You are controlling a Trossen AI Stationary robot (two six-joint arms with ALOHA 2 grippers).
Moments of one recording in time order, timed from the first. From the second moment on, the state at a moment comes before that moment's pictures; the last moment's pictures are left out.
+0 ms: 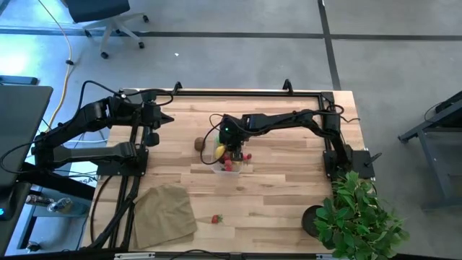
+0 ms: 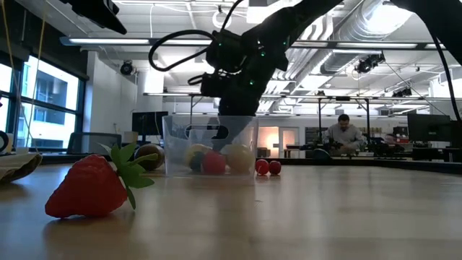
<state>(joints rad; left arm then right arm) 0.53 0.72 0.99 -0.92 0.06 0.37 -0.18 2.09 1.52 -0.49 -0.17 -0.23</state>
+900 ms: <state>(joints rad) 0.53 0.72 0.99 -0.92 0.06 0.37 -0.35 1.57 1.23 -0.52 -0.32 -0.26</state>
